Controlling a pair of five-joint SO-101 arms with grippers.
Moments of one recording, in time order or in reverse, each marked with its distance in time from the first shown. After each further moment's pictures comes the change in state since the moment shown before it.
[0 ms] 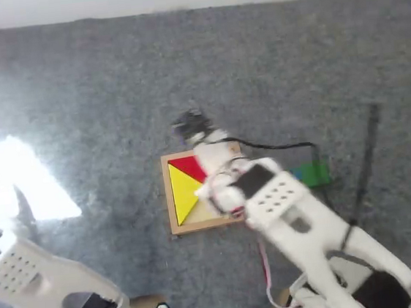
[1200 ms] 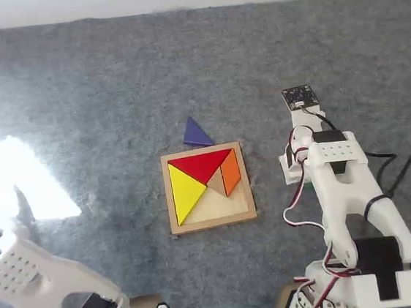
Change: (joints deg) left arm 0.0 0.0 0.0 0.0 0.0; right arm 33.6 17.3 -1.6 -3.3 8.6
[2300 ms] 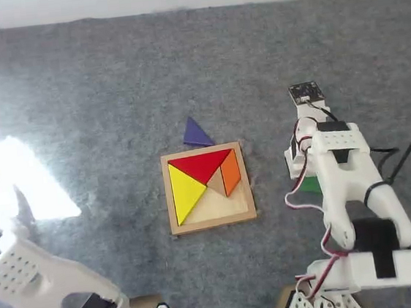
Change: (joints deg) left arm 0.0 0.0 0.0 0.0 0.0; right arm 0.9 3.6 -5.9 1.9 0.9
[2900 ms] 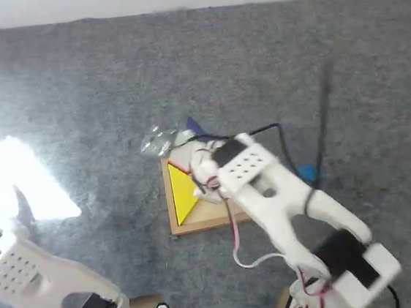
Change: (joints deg) left arm 0.0 0.0 0.0 0.0 0.0; right arm -38.2 6.5 -12.3 3.3 24.3
